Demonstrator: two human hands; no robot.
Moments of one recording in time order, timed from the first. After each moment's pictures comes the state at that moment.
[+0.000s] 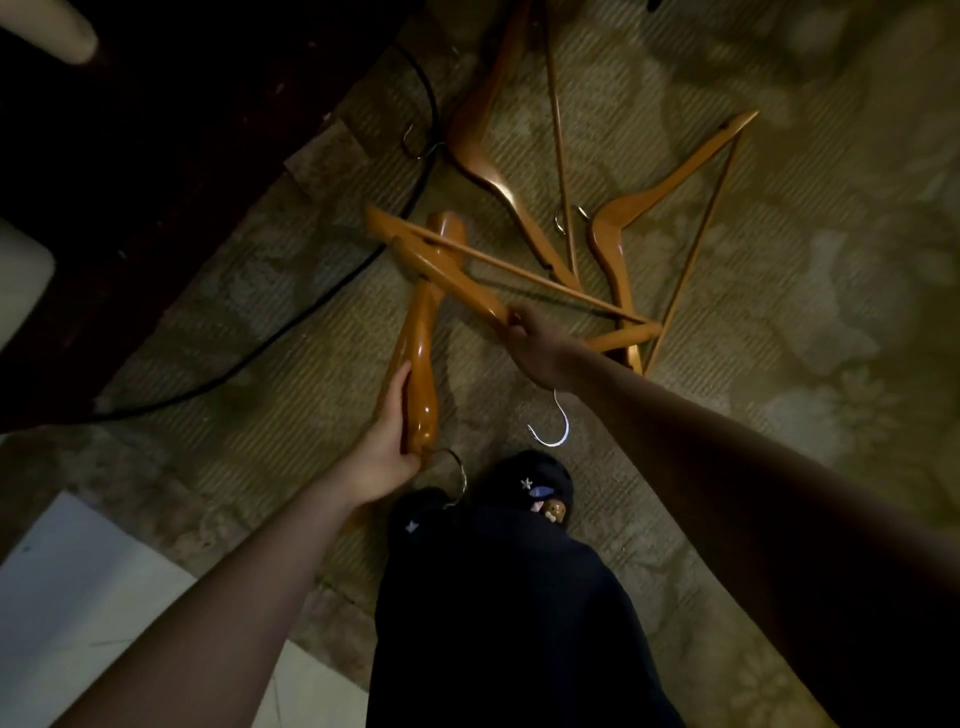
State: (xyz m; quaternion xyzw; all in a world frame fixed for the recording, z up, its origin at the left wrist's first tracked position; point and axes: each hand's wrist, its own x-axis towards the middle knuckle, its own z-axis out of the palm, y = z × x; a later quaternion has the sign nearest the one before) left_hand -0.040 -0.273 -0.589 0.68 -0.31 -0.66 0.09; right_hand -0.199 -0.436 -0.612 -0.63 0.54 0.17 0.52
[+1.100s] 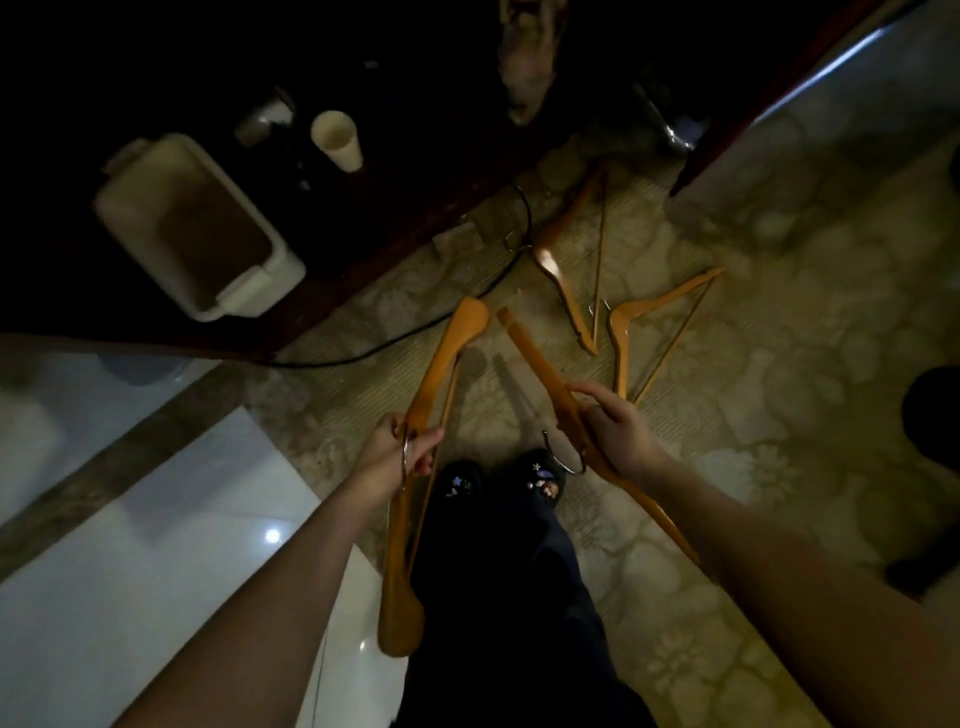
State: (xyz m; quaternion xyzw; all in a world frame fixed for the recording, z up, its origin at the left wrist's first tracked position) left_hand 0.009 -0.216 -0.305 0.77 -0.03 -0.58 0.27; right_hand -0.191 -0.375 -0.289 -0.55 0.54 0.07 0.64
